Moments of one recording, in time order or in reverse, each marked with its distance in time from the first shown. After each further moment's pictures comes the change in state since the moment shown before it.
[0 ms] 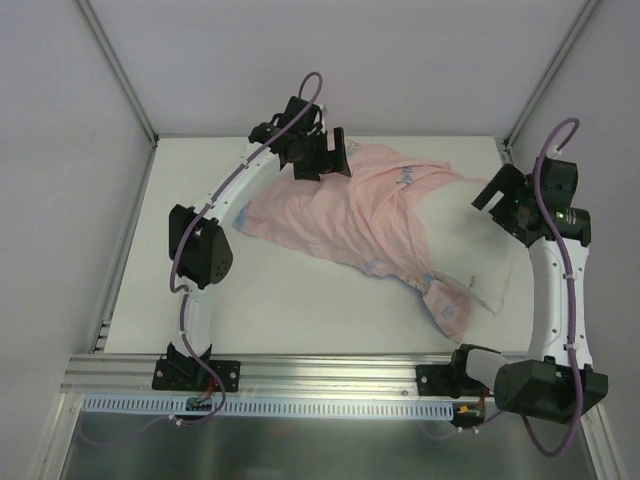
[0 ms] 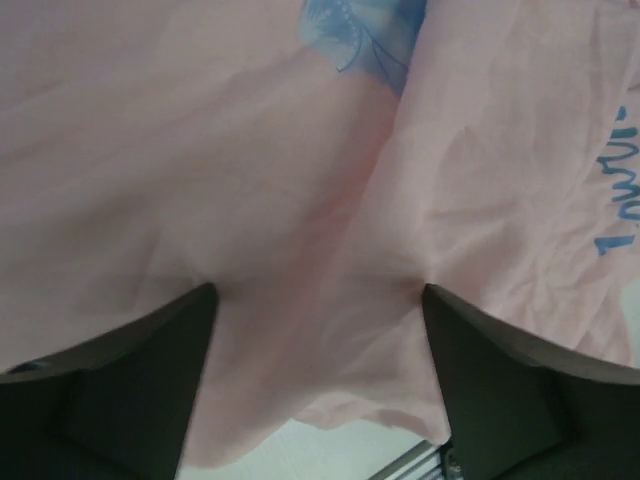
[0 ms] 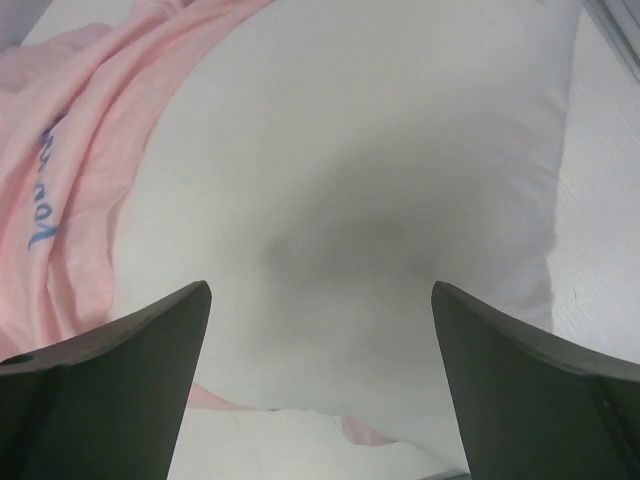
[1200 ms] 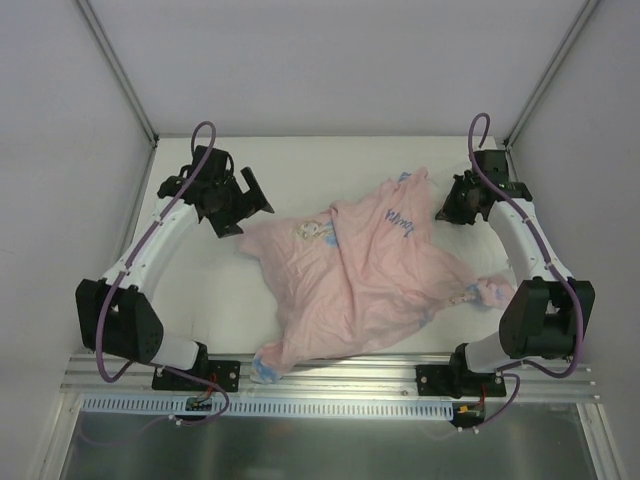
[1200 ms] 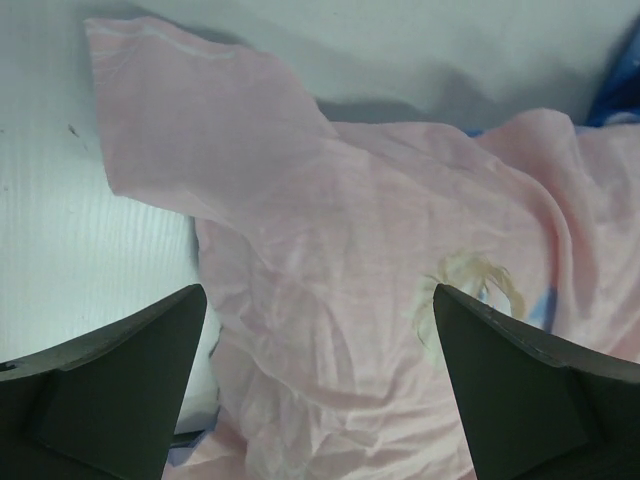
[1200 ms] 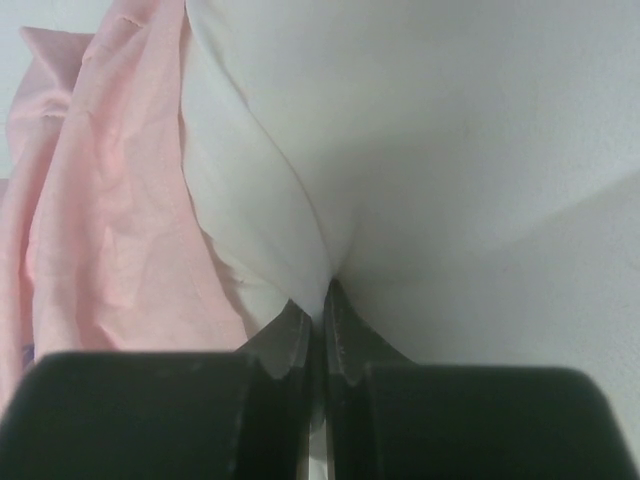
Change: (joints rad) left arm 0.257 -0.672 -0.837 0.002 -0.035 -0.205; right arm 0.262 0.335 -0.036 0.182 -0.077 -0.073
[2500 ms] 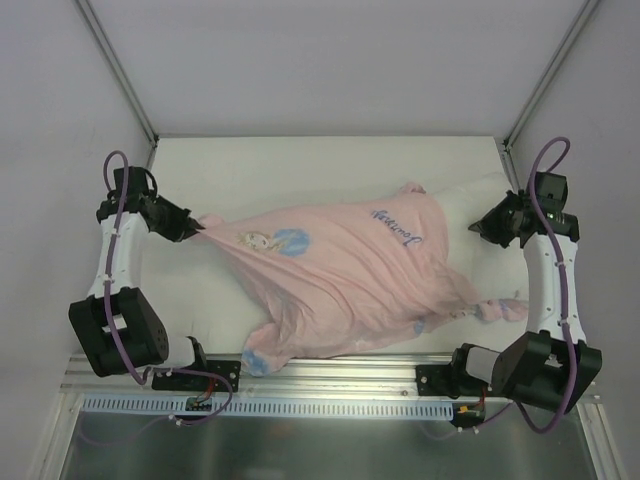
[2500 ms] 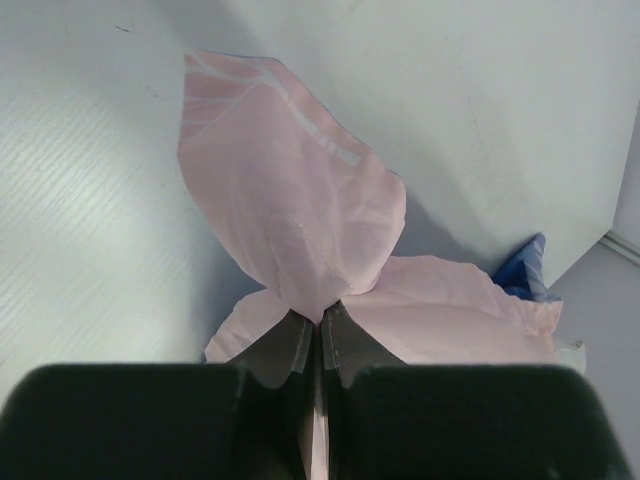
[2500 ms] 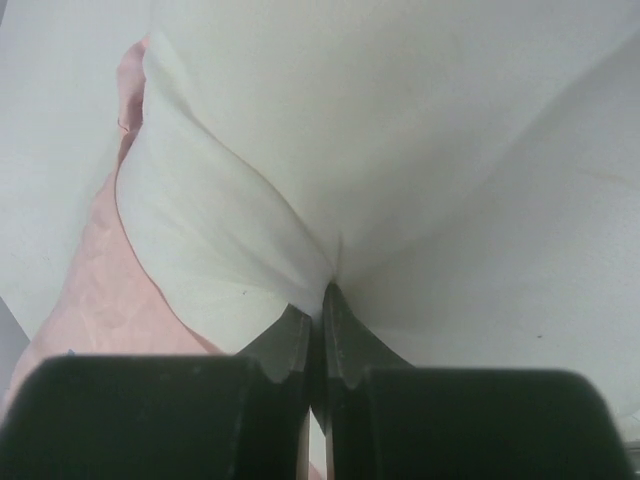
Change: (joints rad) left arm 0.527 -0.042 -0.158 -0.002 0.145 -0.092; right arm -0.284 -0.266 -0.102 -0.107 -0.090 0.174
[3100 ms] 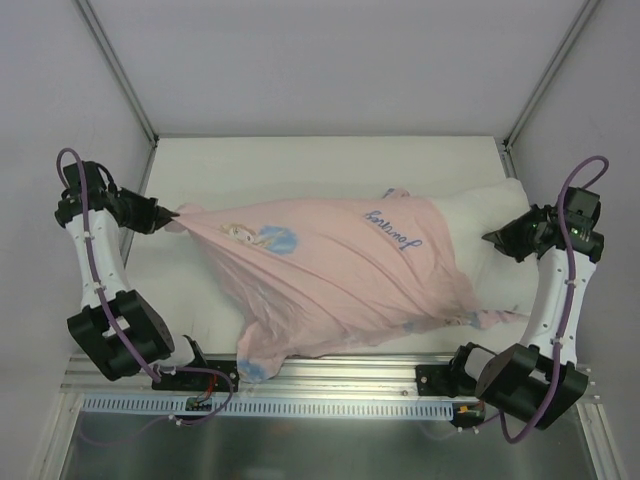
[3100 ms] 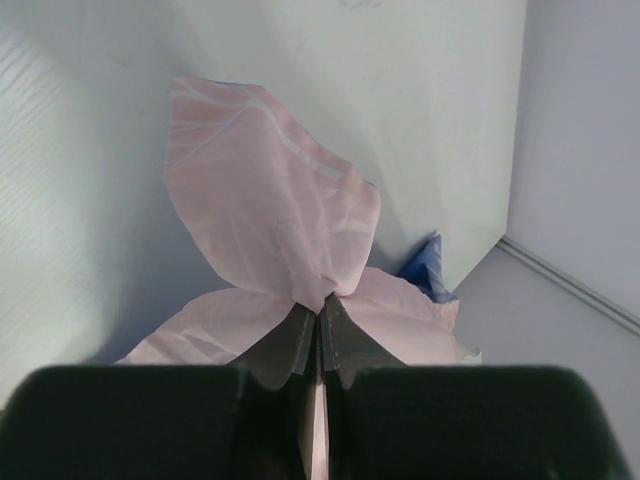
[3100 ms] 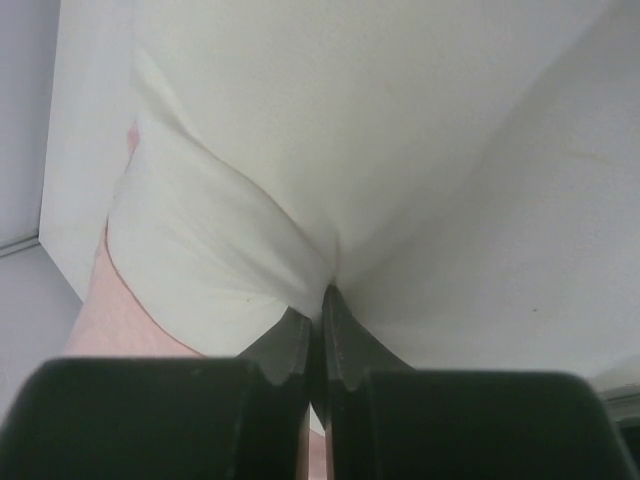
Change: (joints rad) left arm 0.226 -0.016 0.137 -0.129 0.169 0.036; right arm -0.200 -0.089 -0.008 -0.126 -0.142 0.016
